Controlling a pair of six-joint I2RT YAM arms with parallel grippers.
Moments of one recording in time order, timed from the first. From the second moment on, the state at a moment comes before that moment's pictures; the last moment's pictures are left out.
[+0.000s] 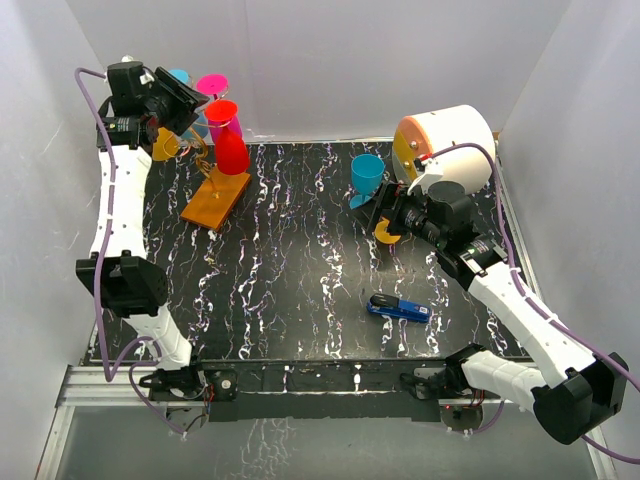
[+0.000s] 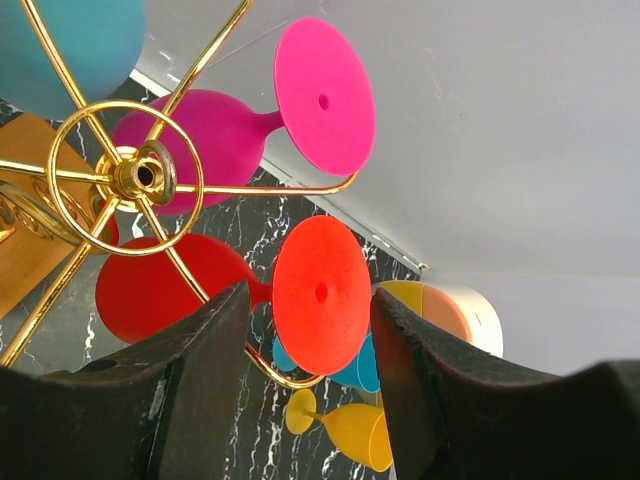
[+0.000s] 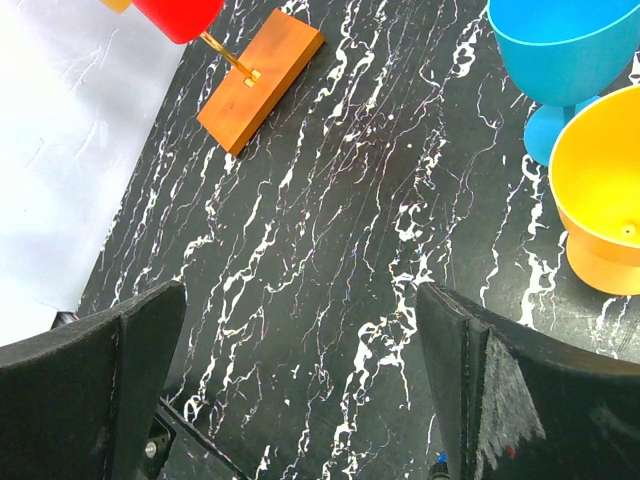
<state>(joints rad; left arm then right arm) 0.05 1.79 2.08 -0.69 0.23 -0.86 0.44 1.04 0.96 -0.21 -0.19 0.53</state>
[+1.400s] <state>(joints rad) 0.01 1.83 2.06 -0.69 0.19 -0.95 0.44 1.02 0.96 -0.21 -0.17 0.53</state>
